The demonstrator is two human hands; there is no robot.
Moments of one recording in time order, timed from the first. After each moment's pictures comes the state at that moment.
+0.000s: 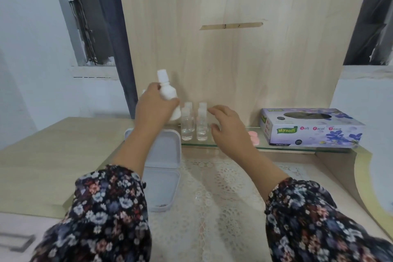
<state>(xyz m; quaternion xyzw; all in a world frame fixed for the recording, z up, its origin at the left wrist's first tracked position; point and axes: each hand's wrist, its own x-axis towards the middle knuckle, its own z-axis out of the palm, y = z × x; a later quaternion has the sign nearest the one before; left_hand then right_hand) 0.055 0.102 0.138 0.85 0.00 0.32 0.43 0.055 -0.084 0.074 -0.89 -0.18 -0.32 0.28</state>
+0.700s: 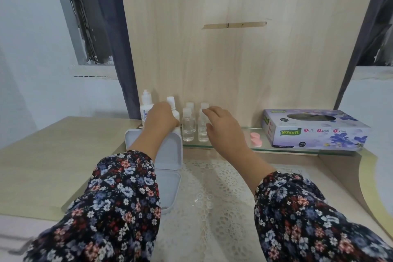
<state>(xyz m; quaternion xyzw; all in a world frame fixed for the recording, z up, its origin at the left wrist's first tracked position) 0.096 0.102 0.115 0.96 0.04 0.18 0.22 0.072 -0.069 0.069 -0.88 -0.20 -0.39 0.17</state>
